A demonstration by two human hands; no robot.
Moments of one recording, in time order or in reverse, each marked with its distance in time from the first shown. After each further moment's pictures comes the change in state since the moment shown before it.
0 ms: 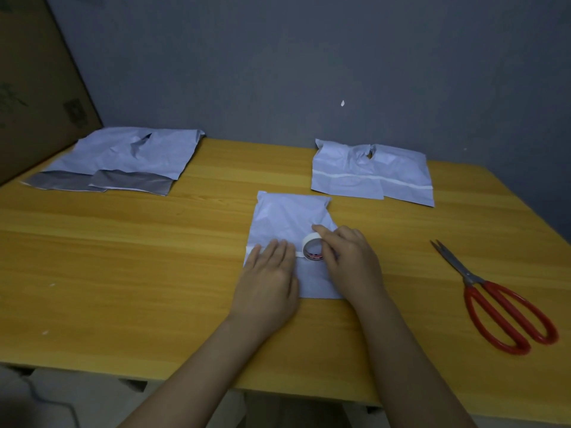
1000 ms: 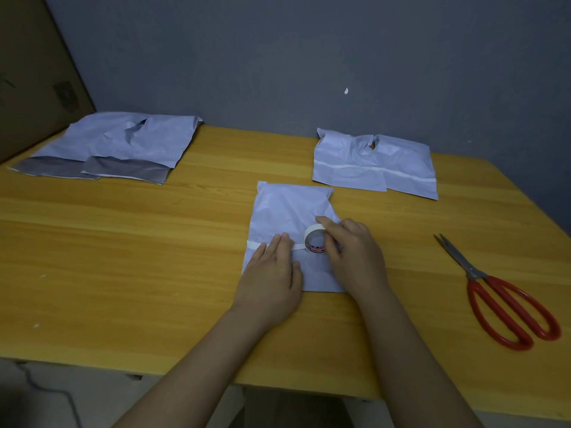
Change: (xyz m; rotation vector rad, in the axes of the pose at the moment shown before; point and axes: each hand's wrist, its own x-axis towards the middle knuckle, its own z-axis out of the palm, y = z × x) left_hand 0.001 -0.002 0.014 -0.193 -0.029 -0.069; right_hand 0.001 0.000 0.000 -0.001 -0.019 0.019
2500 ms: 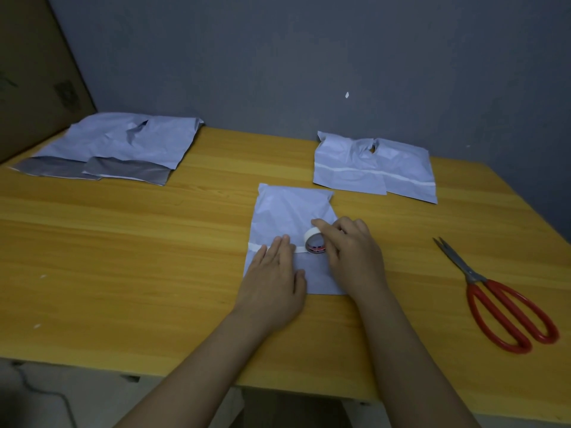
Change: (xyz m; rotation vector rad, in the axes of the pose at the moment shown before) left_hand -0.001 0.001 0.000 0.080 -0.063 0.003; right_hand 0.004 -0.002 -0.001 -0.171 0.041 -0.126
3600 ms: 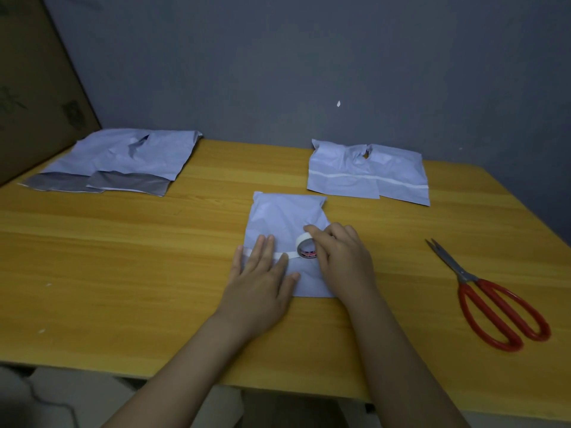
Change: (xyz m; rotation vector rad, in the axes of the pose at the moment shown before) left_hand -0.010 -0.002 -0.015 0.140 -0.028 -0.003; right_hand -0.001 -0.004 0.000 0.048 0.052 0.016
